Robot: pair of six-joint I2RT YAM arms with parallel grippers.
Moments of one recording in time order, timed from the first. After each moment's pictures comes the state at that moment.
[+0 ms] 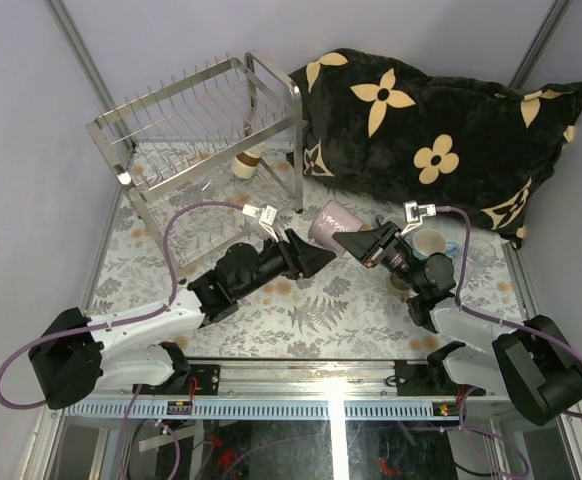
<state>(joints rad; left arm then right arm) -0.92 1.16 0.61 0.50 -0.01 -0.94 0.47 1.17 0.26 1.31 -0.43 1.13</state>
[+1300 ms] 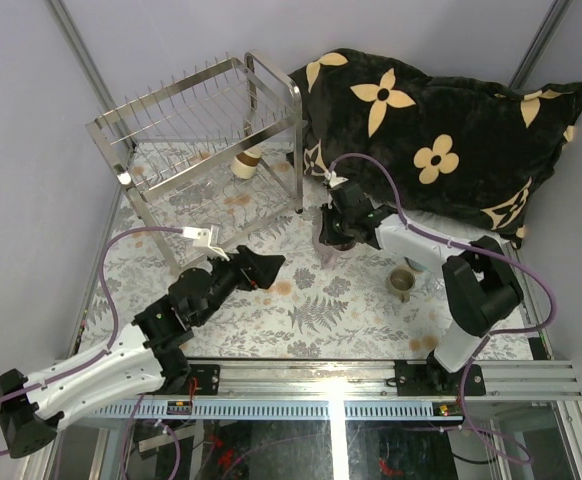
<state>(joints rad) -0.92 0.66 0.46 0.10 -0.34 -0.71 0.60 1.68 1.12 -0.29 -0.06 0.41</state>
